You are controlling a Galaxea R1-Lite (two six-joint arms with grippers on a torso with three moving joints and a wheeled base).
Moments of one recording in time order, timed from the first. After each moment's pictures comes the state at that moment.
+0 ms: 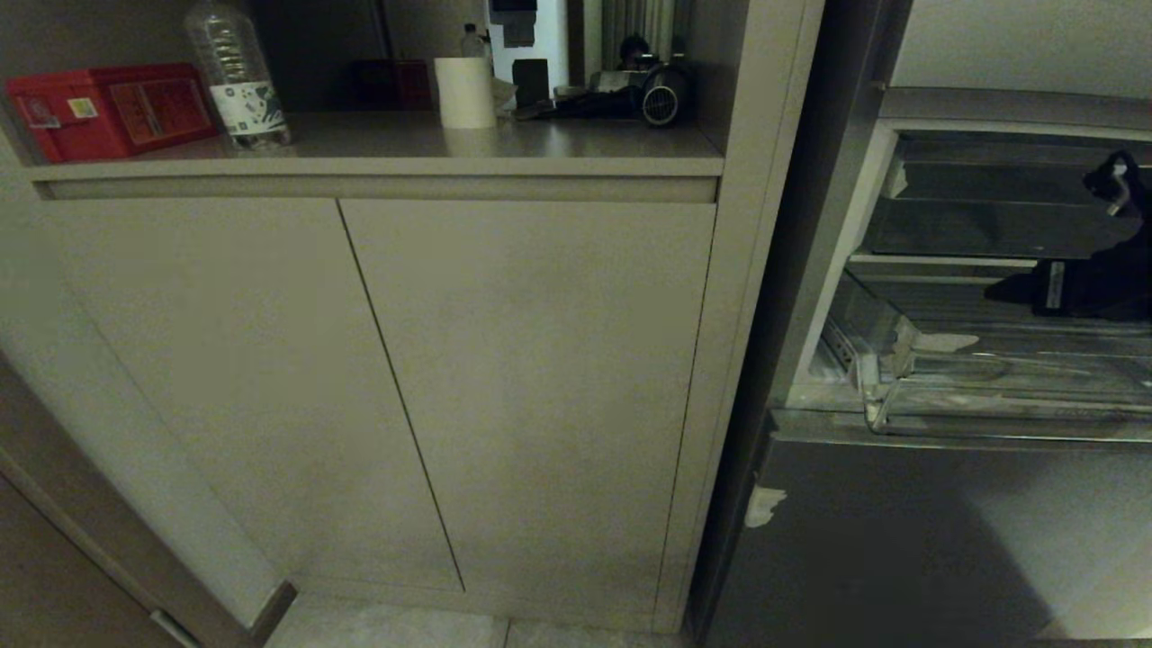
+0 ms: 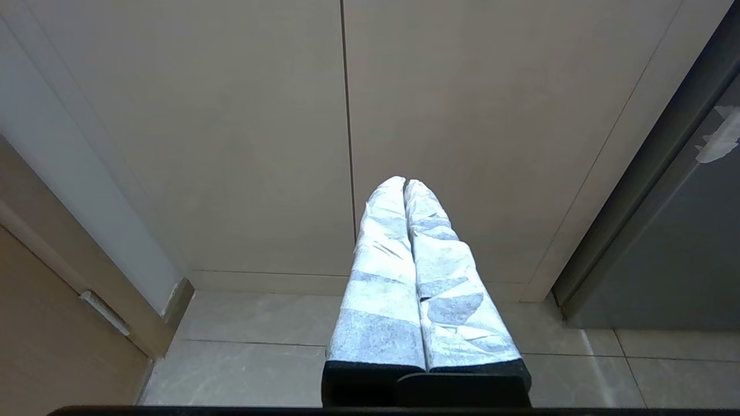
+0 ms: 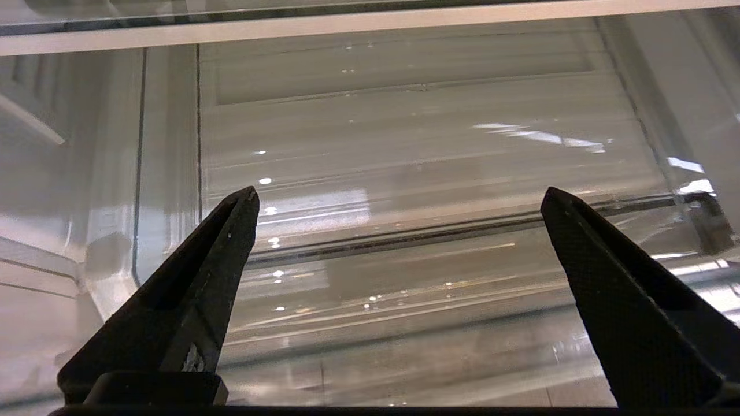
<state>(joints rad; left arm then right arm) 0.00 0.00 -0.04 0.10 0.01 0.00 -0.23 1.71 -1.36 0.06 -0.07 -0.01</state>
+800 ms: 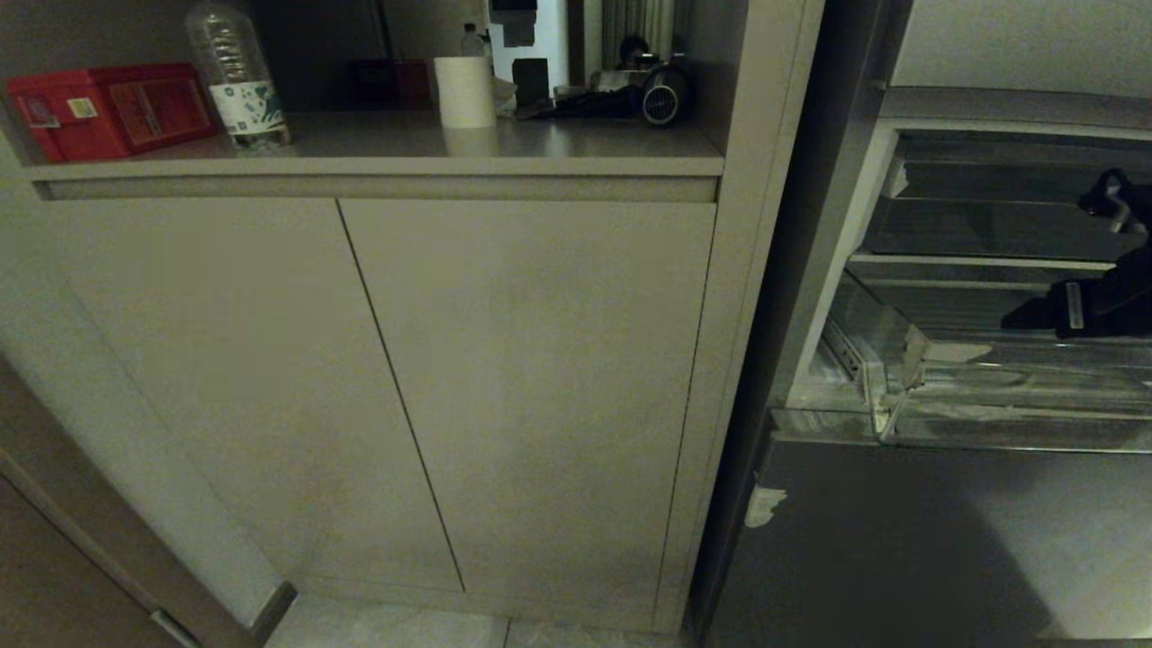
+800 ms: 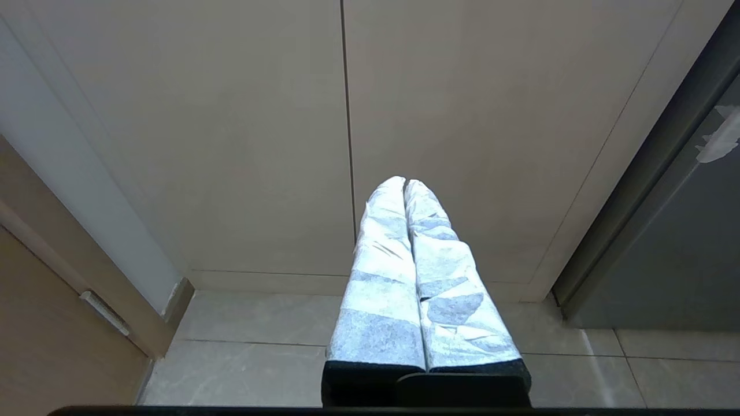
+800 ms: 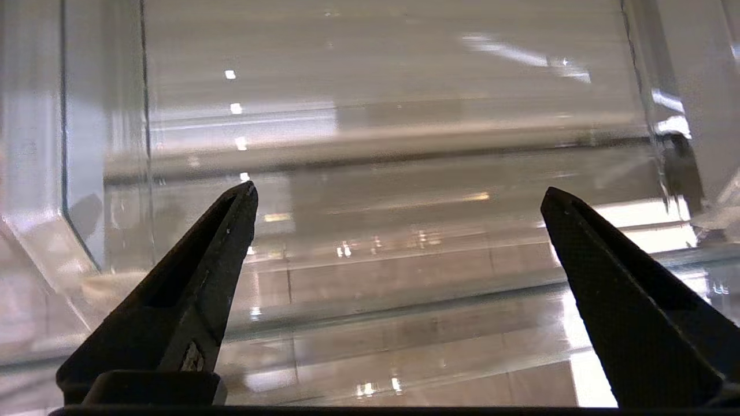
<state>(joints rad) 0.00 0.00 -0.04 0.10 0.01 0.00 -0.26 1.72 -1.47 0.36 -0.07 -0.10</state>
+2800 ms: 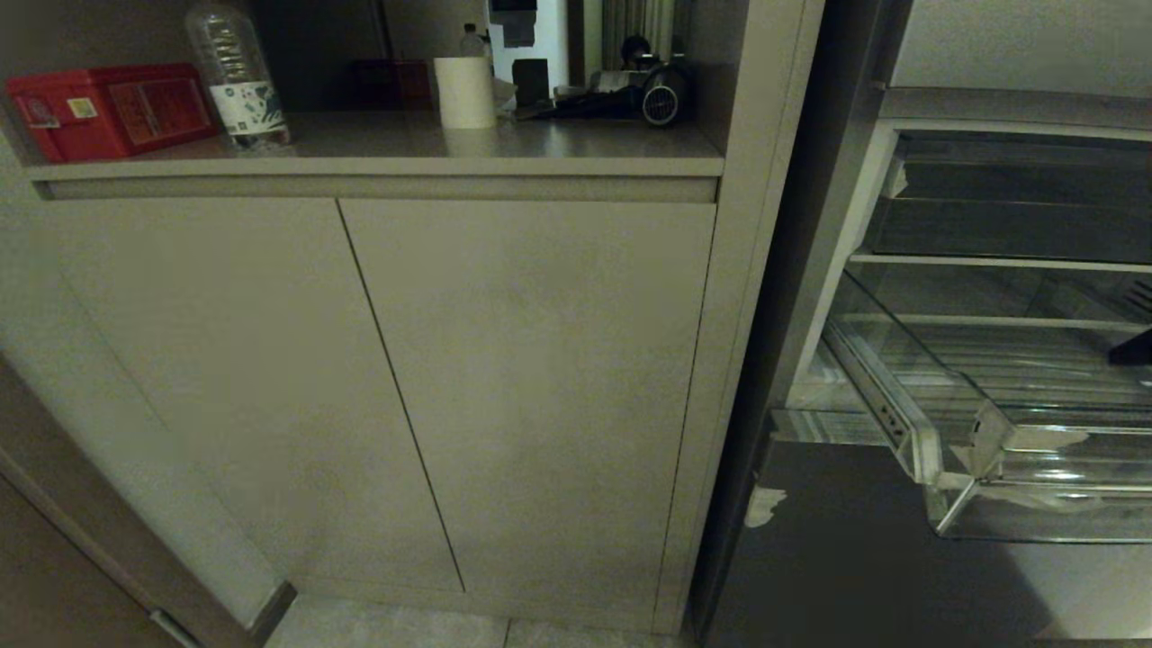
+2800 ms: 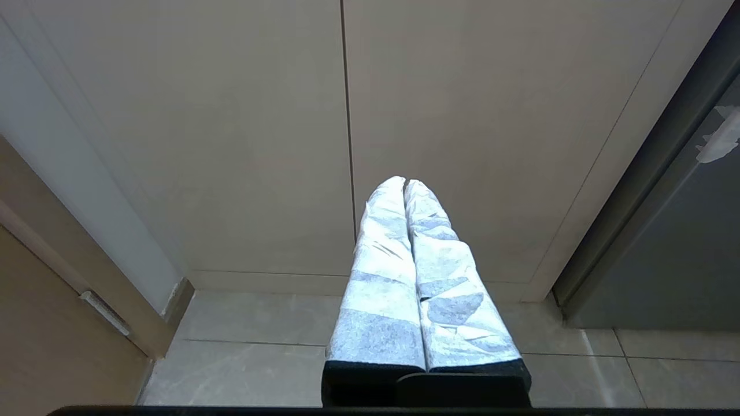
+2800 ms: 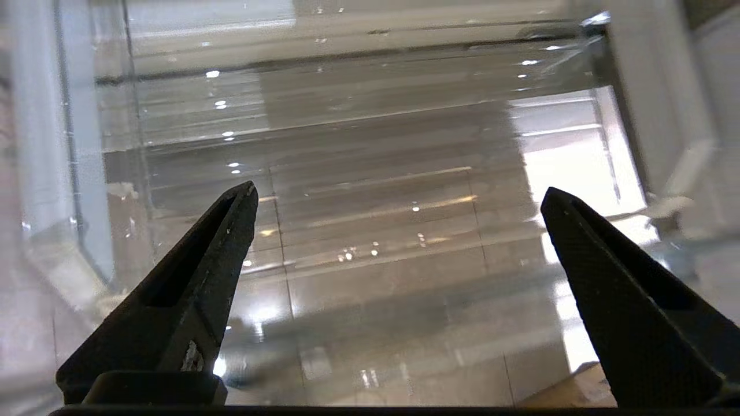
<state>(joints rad) 0.00 0.00 -0.04 0.10 0.01 0.00 -0.34 1.42 -1.34 0.54 -0.06 -0.11</state>
